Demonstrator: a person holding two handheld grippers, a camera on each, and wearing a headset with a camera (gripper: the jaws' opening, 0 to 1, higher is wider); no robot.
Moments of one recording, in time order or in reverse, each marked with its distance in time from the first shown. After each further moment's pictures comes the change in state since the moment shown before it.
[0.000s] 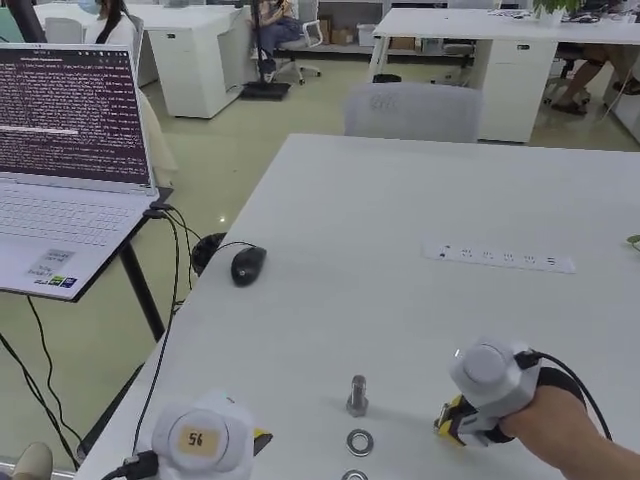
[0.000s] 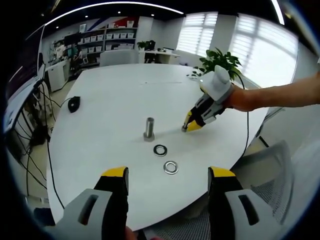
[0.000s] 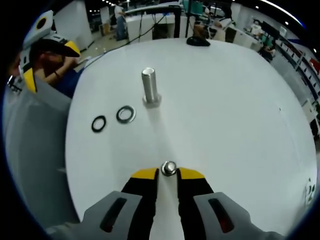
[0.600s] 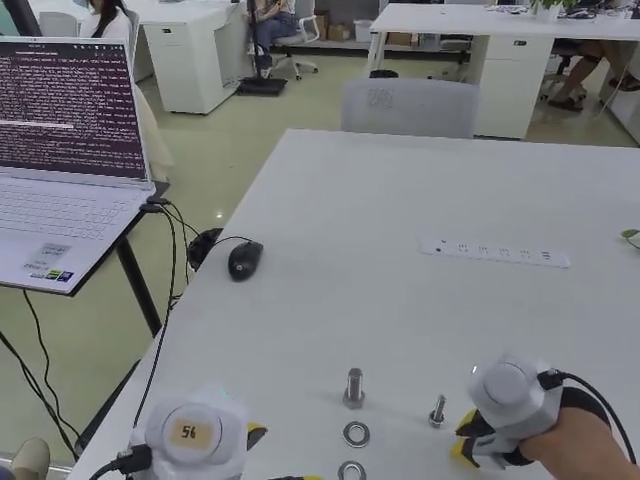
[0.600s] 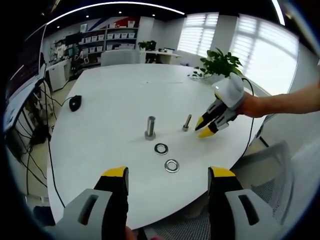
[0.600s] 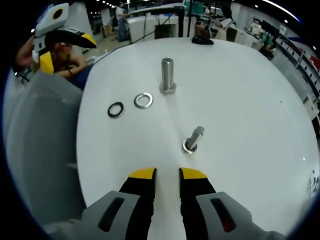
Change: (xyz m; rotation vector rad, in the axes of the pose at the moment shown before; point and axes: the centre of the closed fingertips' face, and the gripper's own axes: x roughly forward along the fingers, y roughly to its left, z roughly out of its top) left arm -0.003 0.003 -0.004 -0.006 -0.002 0.008; right arm -0.012 0.033 -0.029 -0.001 -0.011 0.024
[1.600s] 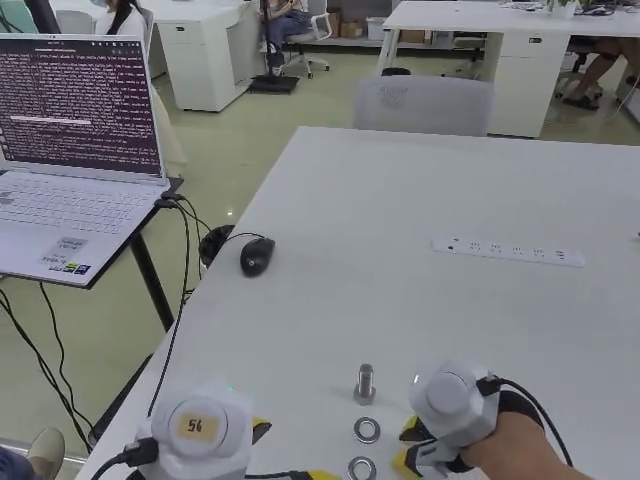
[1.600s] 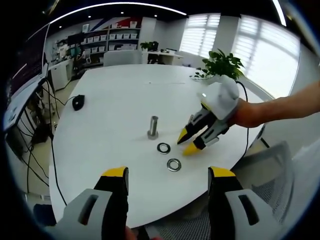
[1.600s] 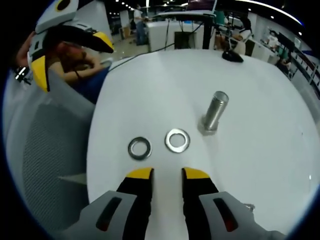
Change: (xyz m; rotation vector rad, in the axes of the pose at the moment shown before) left arm -0.006 0.004 -0.001 -0.009 -0.009 0.016; right arm 0.043 0.047 0.069 -0.102 -0.065 0.097
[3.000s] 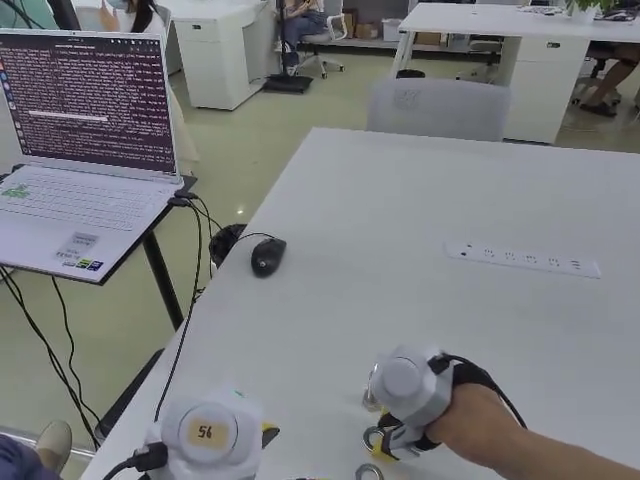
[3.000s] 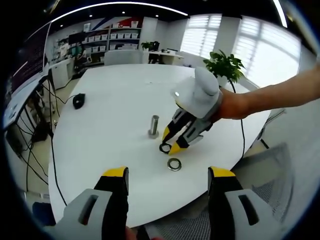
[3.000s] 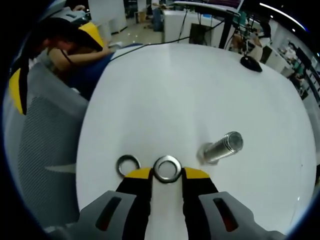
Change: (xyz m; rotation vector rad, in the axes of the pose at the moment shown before) left arm 0.000 0.002 -0.002 -0.013 -0.001 0.001; right arm 0.023 -0.010 0.025 -0.153 0.111 0.033
